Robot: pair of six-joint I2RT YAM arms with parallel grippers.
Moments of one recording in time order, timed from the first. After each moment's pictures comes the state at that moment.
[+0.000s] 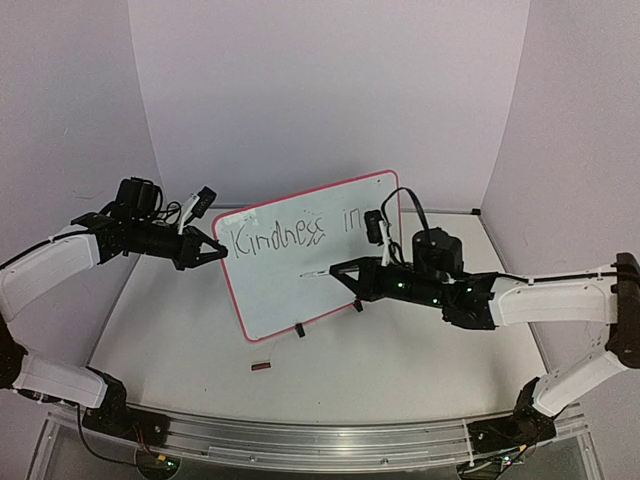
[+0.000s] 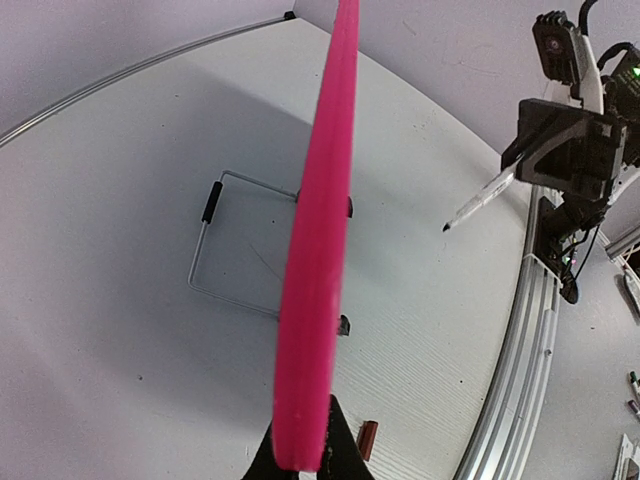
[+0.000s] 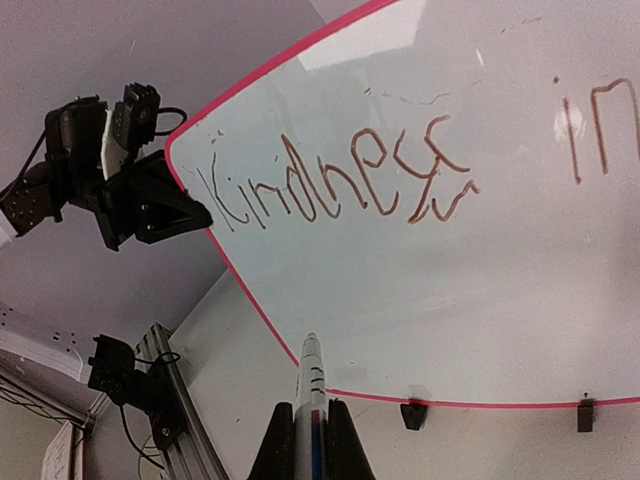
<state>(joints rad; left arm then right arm) -0.35 1.22 0.98 -0.44 0.71 0.15 0.93 1.44 0.82 0.39 -0.14 0.57</state>
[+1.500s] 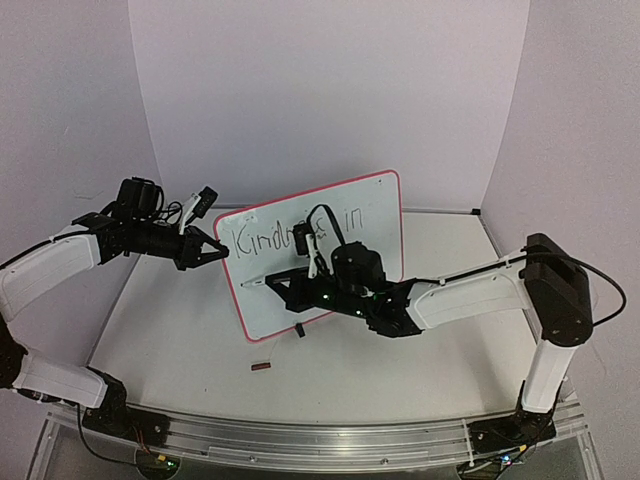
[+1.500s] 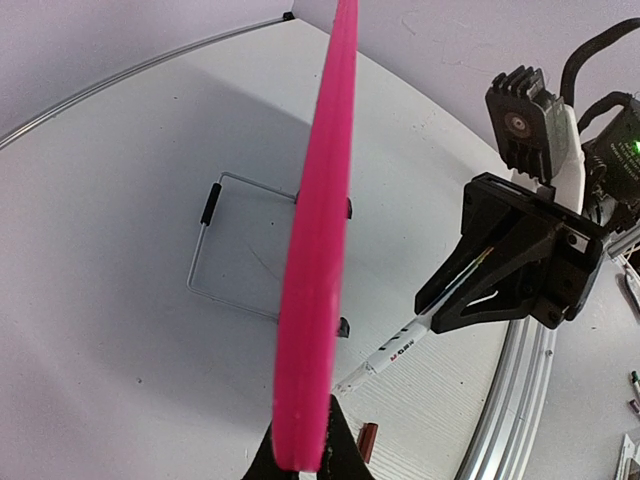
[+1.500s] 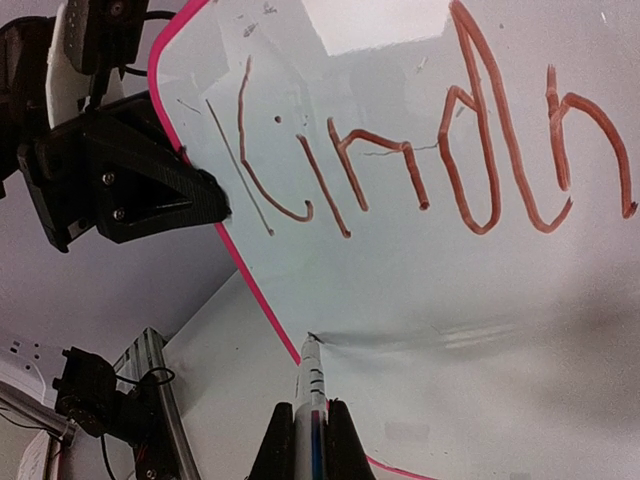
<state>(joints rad) -0.36 1.23 0.98 -0.43 0.70 0.15 1.07 1.87 1.13 0.55 -0.02 0.56</state>
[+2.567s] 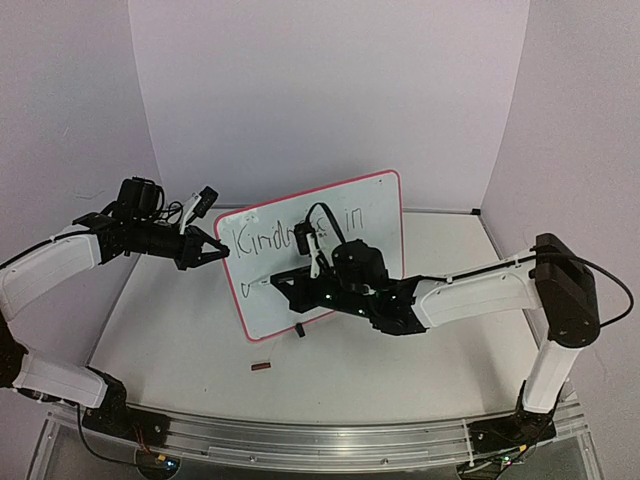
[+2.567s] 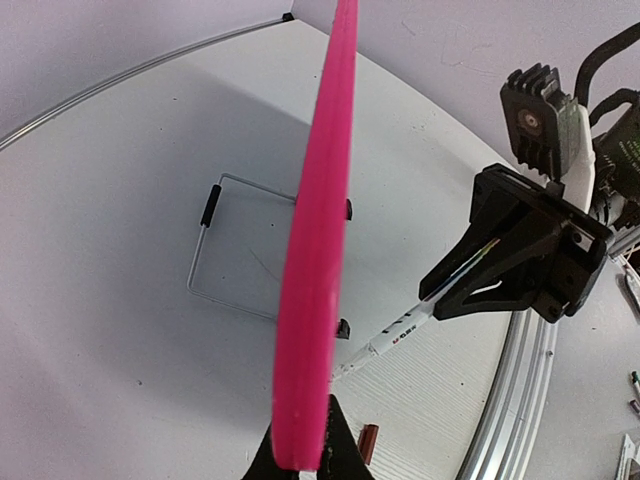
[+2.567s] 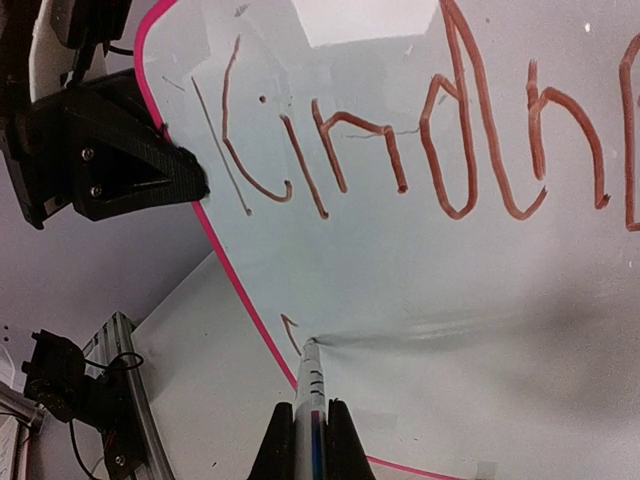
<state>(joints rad) -0.36 1.23 0.98 -0.42 0.70 0.15 1.08 1.84 1.13 0.47 0.02 0.49</state>
